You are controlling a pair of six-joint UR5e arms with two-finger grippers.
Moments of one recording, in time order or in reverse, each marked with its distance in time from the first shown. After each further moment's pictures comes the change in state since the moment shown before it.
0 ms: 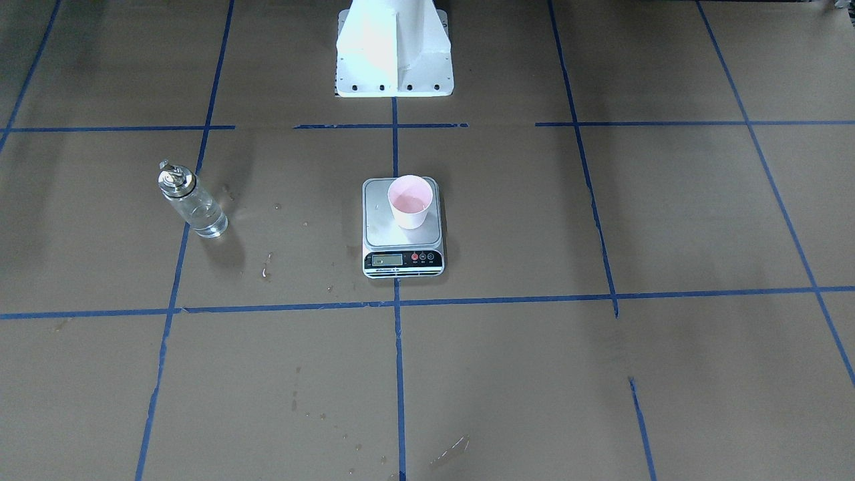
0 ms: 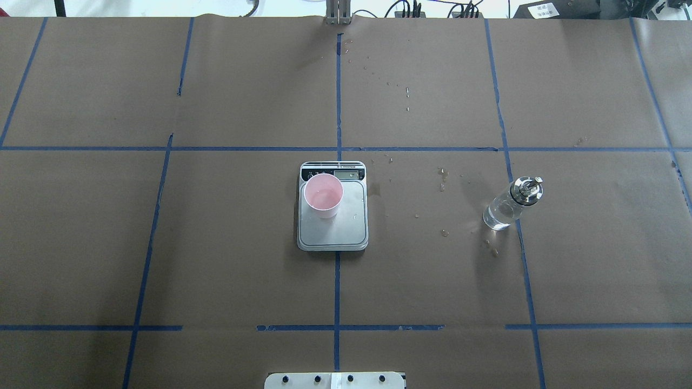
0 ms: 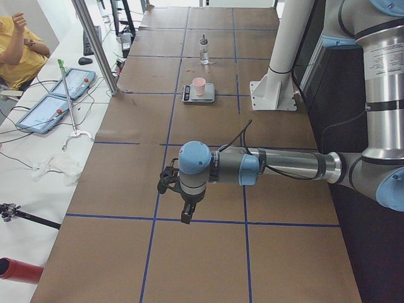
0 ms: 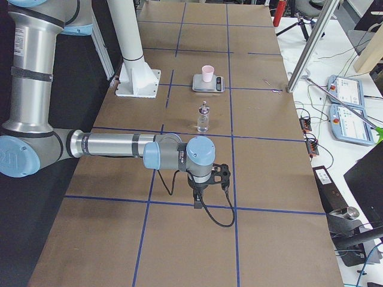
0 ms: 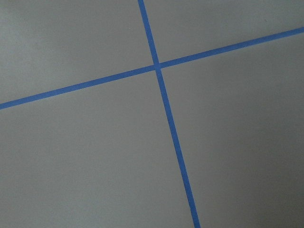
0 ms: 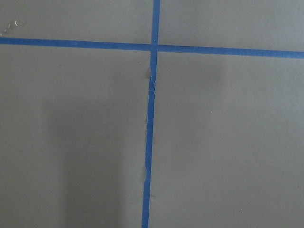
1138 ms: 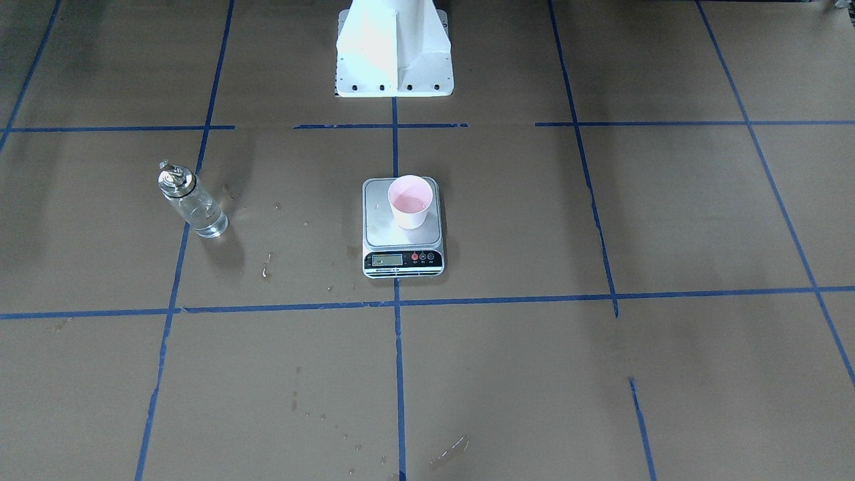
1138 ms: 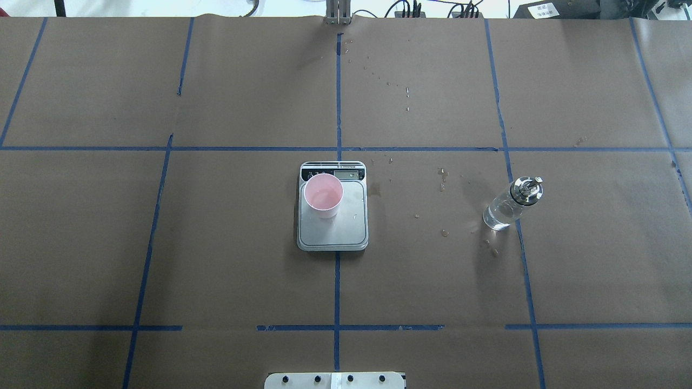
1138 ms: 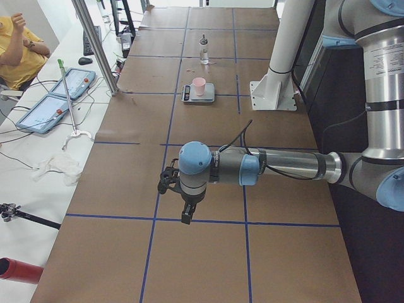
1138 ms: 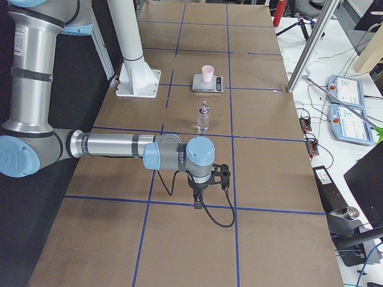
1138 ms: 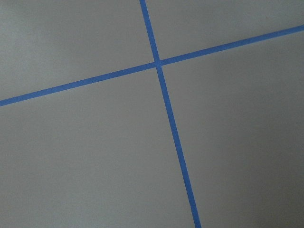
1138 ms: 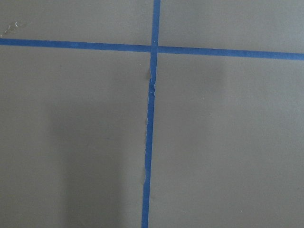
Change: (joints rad) left arm 0.000 0.001 0.002 0.001 0.000 0.000; right arm 0.000 -0.001 -0.003 0.013 0.001 0.003
